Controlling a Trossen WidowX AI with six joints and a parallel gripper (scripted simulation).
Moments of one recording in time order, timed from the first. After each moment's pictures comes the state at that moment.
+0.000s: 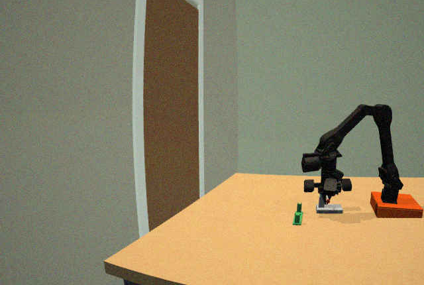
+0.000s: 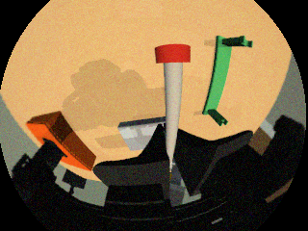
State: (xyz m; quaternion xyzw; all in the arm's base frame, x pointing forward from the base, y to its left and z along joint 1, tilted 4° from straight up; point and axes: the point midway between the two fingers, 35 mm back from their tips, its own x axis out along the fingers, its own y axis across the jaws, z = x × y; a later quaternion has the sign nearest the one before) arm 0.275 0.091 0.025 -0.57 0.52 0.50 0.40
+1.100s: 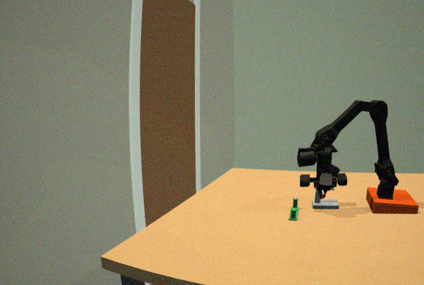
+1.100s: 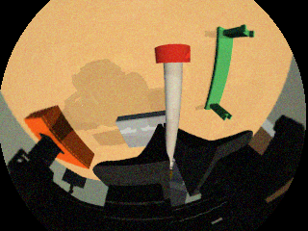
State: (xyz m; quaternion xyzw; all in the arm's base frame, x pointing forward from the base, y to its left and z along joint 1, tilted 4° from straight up) arm 0.277 0.077 0.025 -0.57 0.52 0.50 0.39
